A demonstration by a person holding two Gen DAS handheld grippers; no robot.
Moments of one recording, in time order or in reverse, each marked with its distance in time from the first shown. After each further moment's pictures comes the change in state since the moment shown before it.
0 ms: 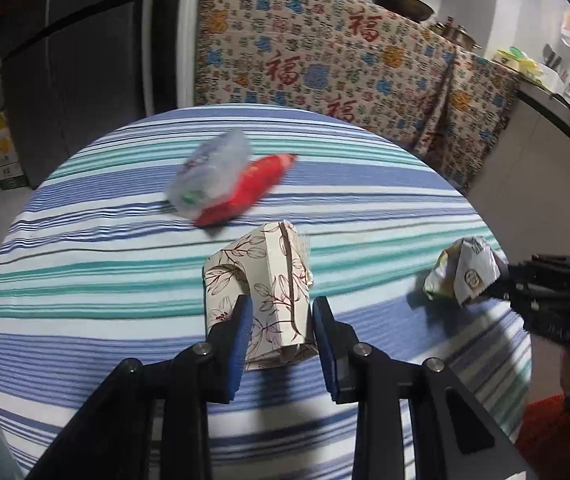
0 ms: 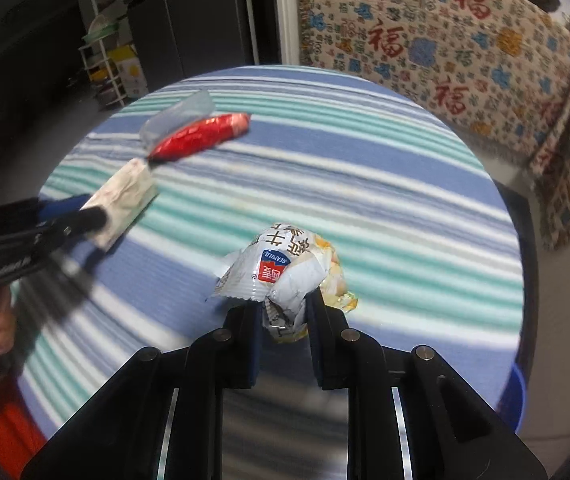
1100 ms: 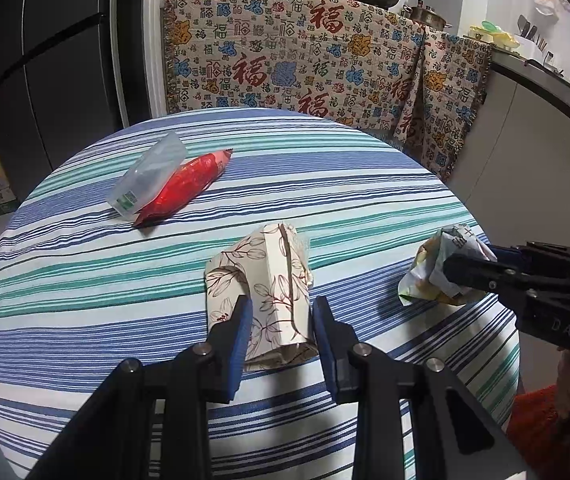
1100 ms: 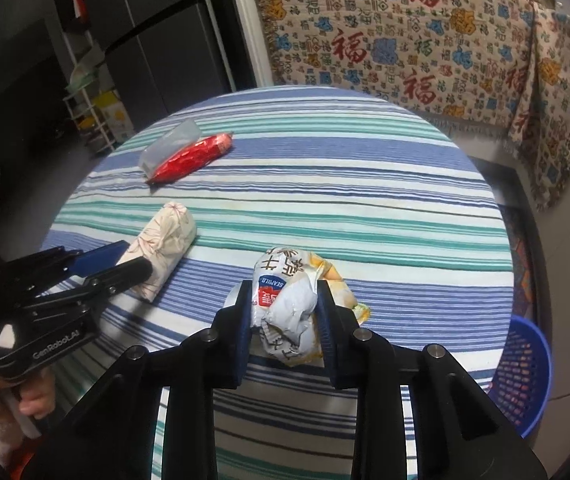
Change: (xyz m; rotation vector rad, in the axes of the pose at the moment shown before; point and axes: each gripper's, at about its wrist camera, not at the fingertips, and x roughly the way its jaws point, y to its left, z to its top) left arm 0.005 -0.061 -0.011 0.078 -0.012 0.014; right arm -0.027 -0.015 -0.021 0.149 -0.096 0.019
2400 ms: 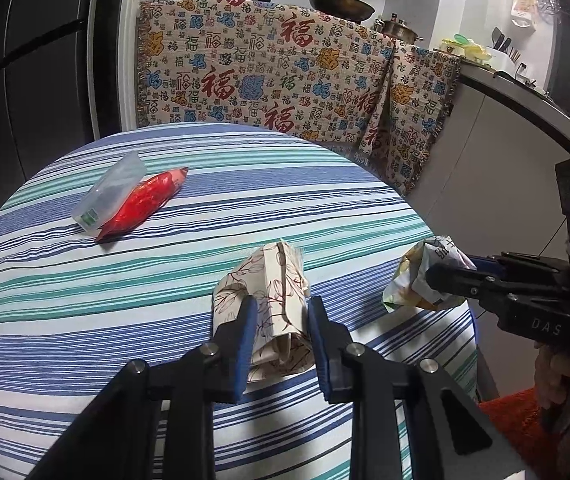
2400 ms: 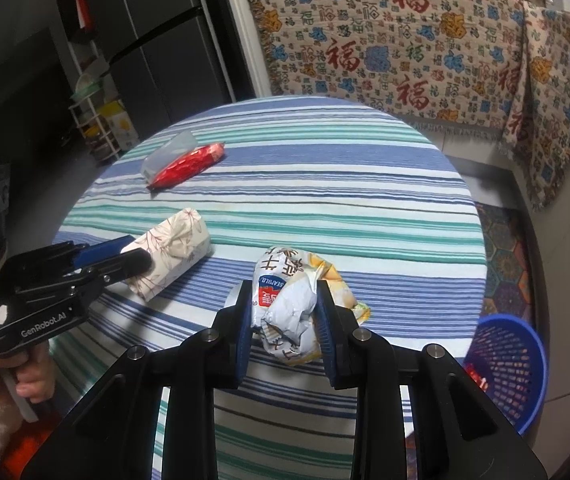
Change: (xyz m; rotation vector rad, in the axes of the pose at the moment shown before) left arm -0.012 -0.009 0.006 0.014 -0.045 -0.133; right arm -0.023 -0.020 -0.010 0.018 -0.039 0.016
